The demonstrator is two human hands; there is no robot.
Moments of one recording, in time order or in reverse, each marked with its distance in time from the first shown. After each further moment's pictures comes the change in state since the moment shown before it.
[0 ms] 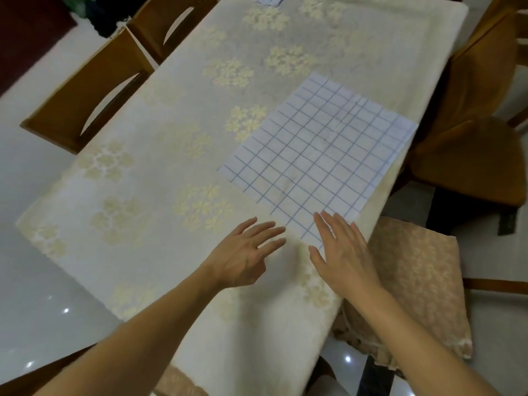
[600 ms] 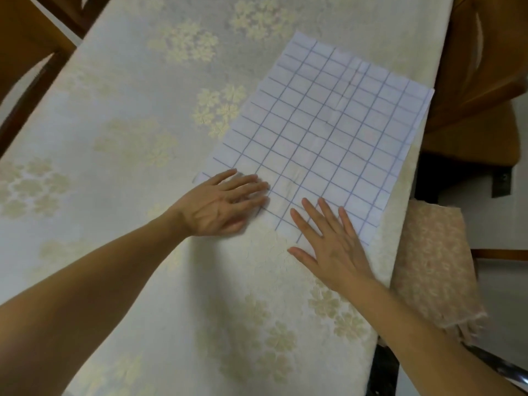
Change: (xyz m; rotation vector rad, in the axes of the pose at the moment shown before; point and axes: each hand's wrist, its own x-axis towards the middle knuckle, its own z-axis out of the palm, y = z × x) left_hand 0.080 -0.186 0.050 0.092 -0.023 0.374; right_hand 0.083 -0.001 0.081 -0.175 0.006 -0.035
